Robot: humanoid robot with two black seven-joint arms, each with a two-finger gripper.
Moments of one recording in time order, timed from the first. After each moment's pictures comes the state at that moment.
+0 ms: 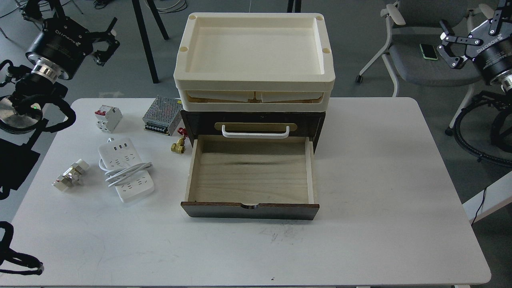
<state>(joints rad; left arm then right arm) -0.77 0.50 -1.00 -0.76 -0.18 -0.49 -0.03 0.81 -0.67 0.74 0.80 0.03 0.49 0.36</state>
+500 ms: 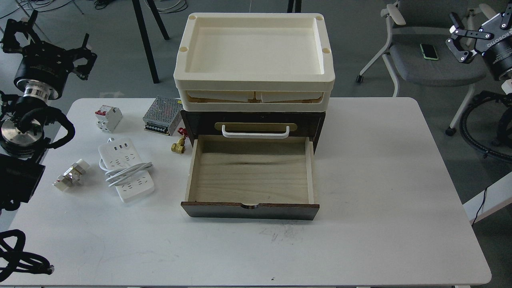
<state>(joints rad) -0.73 0.43 -1.03 -0.58 -0.33 -0.49 -0.19 0.80 -0.68 0.77 0.81 0.03 0.49 0.36</state>
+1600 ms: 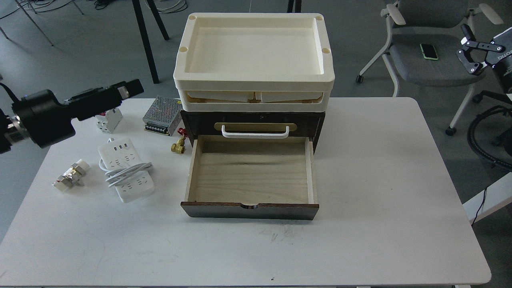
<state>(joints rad) -0.27 0.86 -1.20 -1.51 1.77 -0.49 -0.49 0.71 -0.72 0.82 0.83 0.06 0.49 0.37</state>
